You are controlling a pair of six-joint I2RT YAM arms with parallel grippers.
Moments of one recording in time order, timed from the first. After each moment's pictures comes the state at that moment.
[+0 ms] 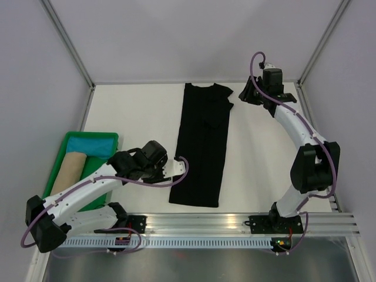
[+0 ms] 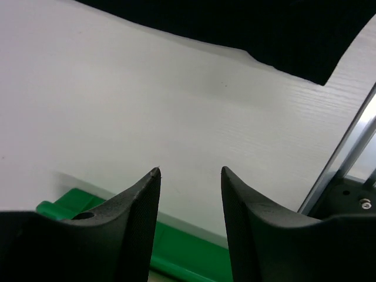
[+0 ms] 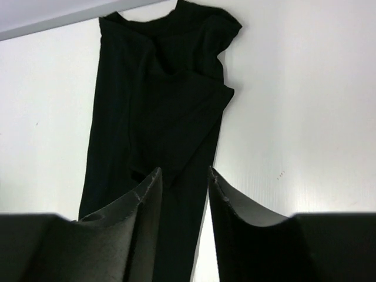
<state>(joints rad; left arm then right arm) -0.84 1.06 0.89 -0.95 -0.04 0.61 0.12 1.68 1.44 -0.33 -0.14 0.36</state>
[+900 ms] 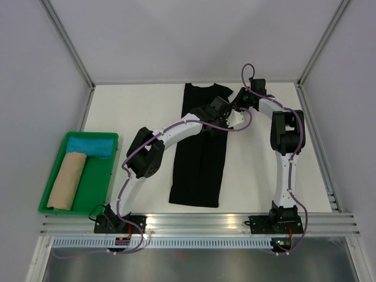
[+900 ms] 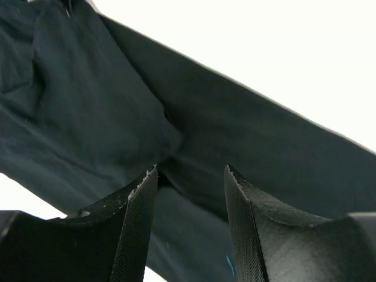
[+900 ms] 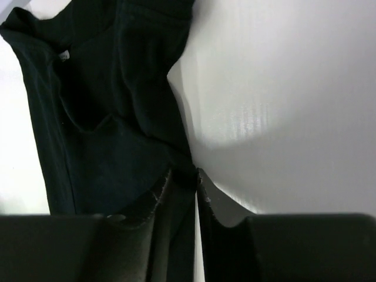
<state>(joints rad) -0.81 2.26 1.93 -0.53 -0.01 0.61 0.06 2.37 1.79 -0.18 -0.35 0.56</state>
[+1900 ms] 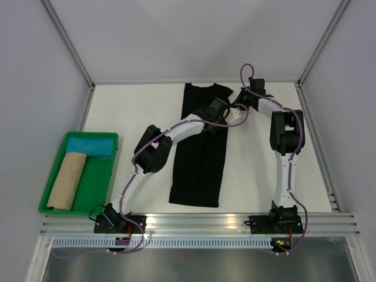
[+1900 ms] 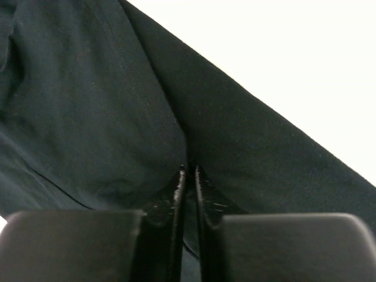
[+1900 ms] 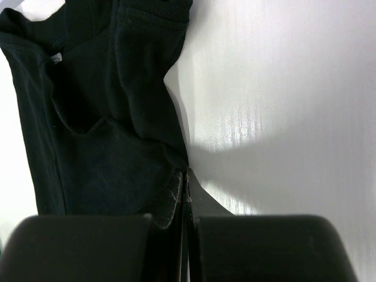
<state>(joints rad) -0.77 2.43 2.01 -0.42 -0.05 0.48 0.07 2.37 1.78 -0.18 -0.32 0.54</state>
